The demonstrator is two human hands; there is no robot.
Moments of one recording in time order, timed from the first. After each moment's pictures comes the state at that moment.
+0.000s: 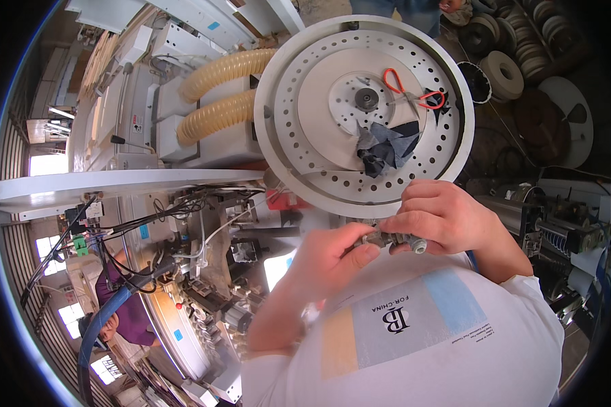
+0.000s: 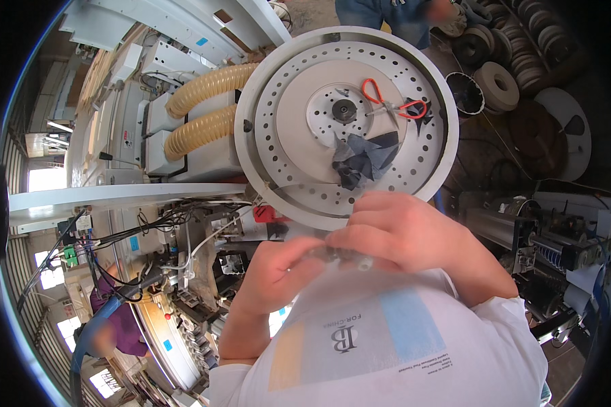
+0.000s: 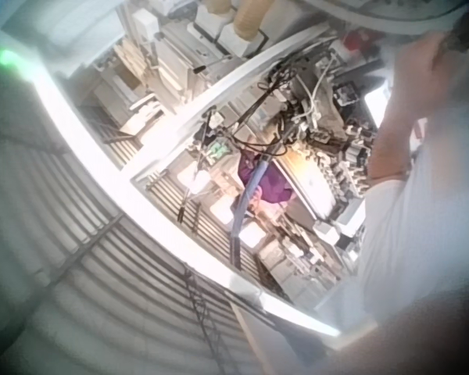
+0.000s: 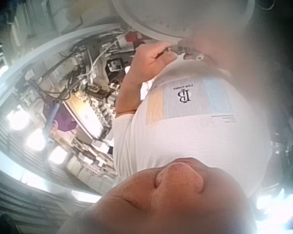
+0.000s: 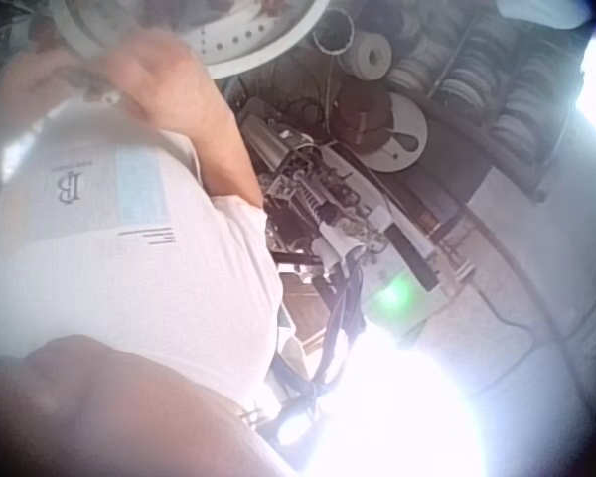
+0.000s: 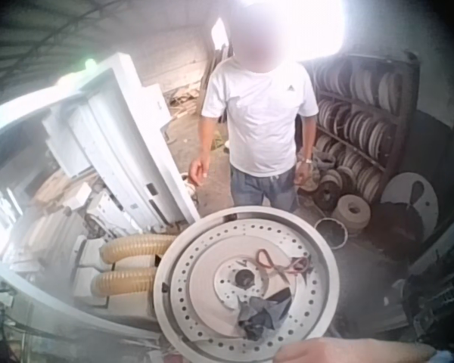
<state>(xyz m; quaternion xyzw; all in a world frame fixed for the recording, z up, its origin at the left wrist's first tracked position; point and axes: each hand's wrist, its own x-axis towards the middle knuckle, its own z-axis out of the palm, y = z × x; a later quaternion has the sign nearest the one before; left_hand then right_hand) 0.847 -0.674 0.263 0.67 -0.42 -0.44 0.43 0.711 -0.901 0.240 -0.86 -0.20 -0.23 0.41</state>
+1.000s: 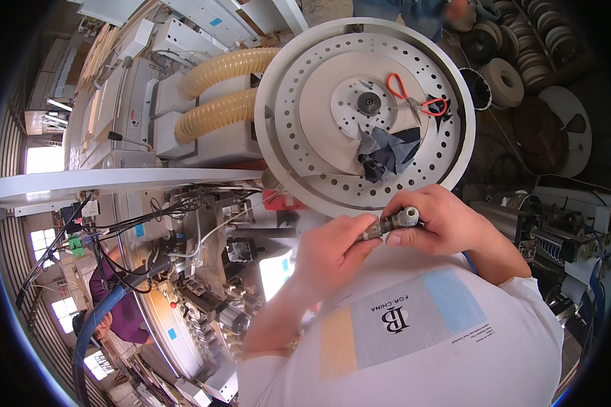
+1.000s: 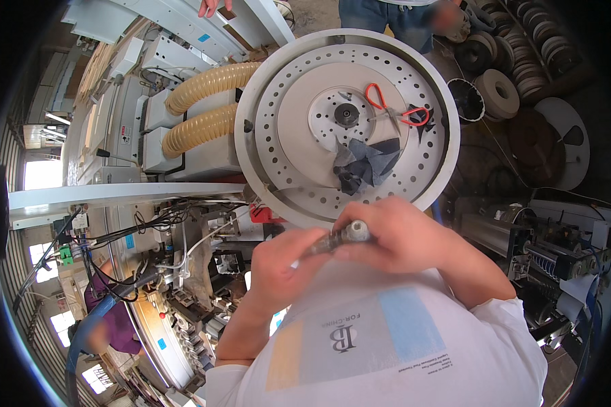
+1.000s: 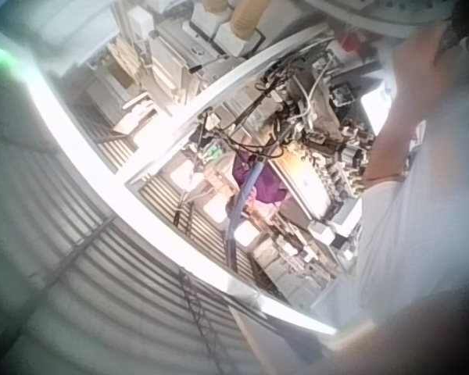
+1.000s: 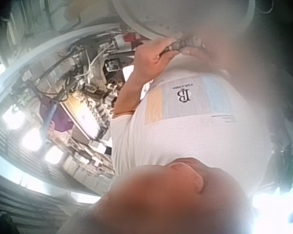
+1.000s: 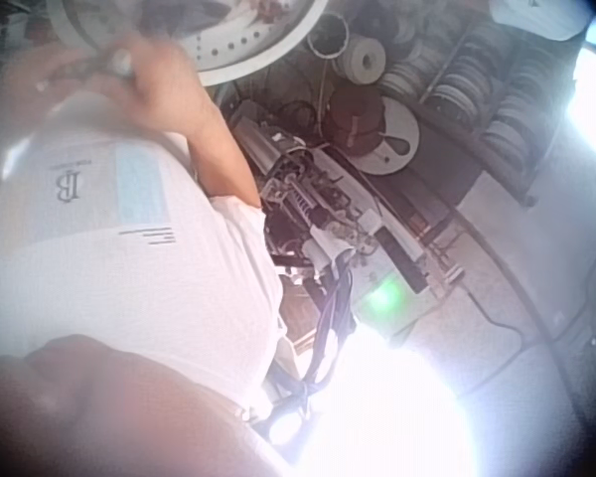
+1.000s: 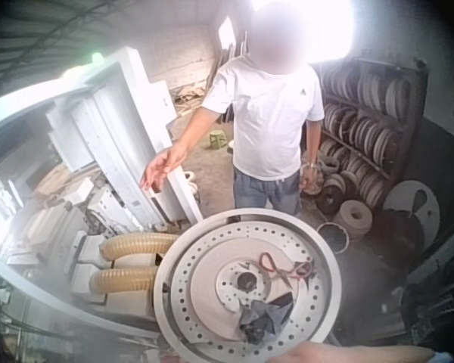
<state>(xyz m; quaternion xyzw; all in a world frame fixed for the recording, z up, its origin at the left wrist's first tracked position) 0.844 -0.689 0.253 0.73 -0.49 -0.22 0.42 0.718 -0.900 0.247 -0.82 -0.01 0.00 0.57</state>
